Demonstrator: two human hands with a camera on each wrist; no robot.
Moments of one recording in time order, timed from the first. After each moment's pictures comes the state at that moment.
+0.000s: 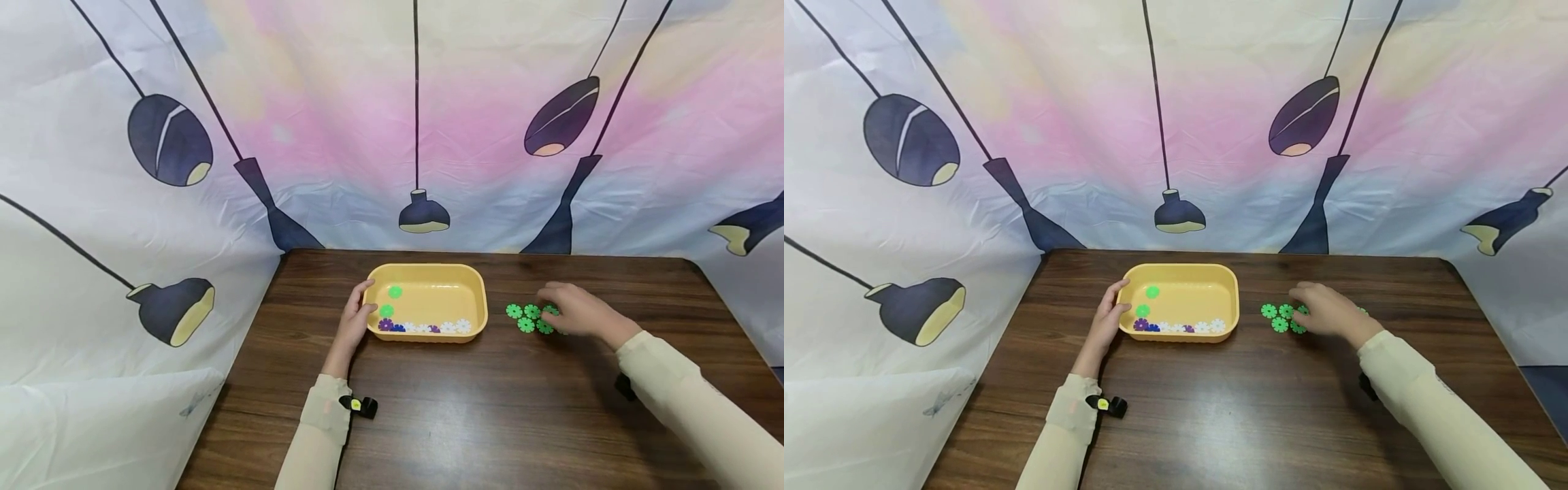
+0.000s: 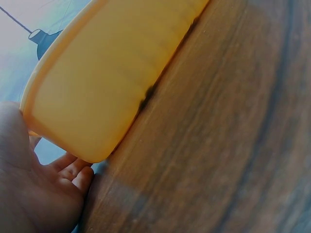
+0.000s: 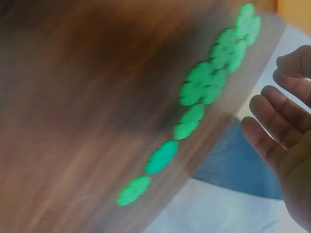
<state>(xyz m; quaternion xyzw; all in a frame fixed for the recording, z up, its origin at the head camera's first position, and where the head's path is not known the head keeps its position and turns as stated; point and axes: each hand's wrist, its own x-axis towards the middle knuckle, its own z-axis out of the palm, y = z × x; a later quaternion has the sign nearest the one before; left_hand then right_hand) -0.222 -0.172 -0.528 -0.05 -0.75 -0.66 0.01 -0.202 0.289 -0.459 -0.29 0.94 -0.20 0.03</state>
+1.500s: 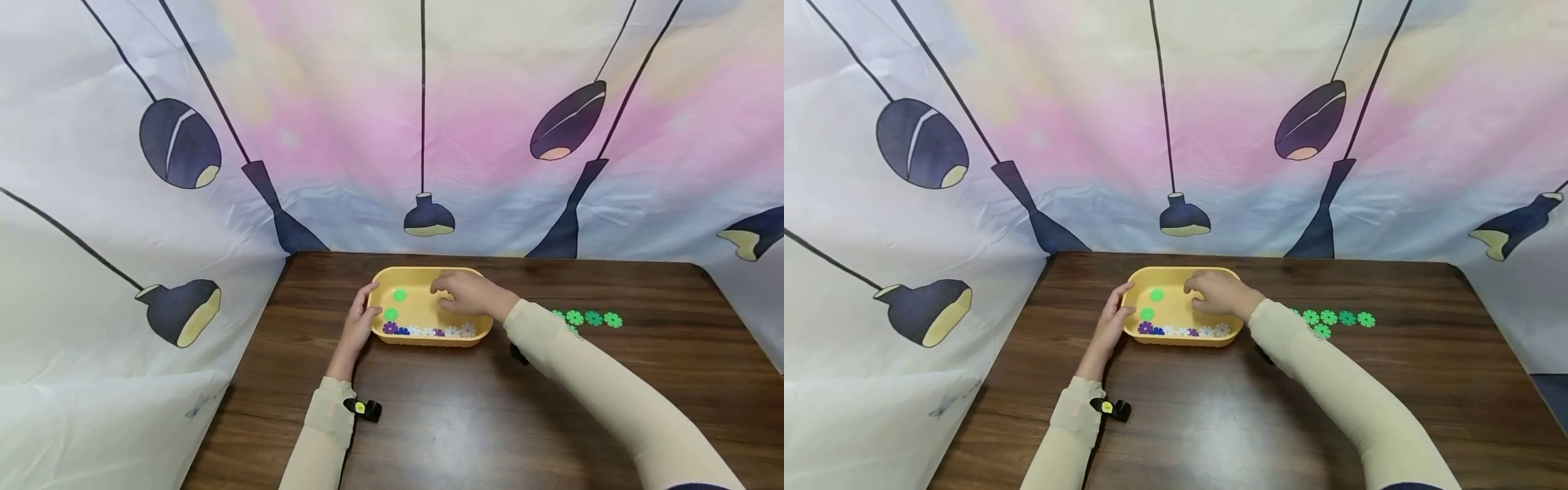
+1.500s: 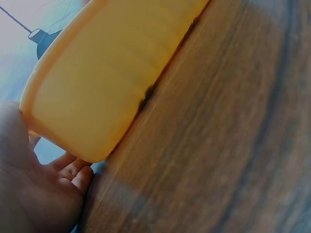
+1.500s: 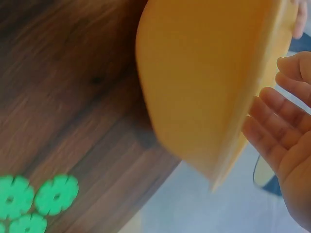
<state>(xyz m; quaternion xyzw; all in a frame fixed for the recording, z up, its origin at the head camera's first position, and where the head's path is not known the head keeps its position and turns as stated) -0.224 -0.173 -0.529 -0.05 -0.75 -0.66 0.02 -0.261 0.106 -0.438 -0.41 0.89 -0.17 0.06</state>
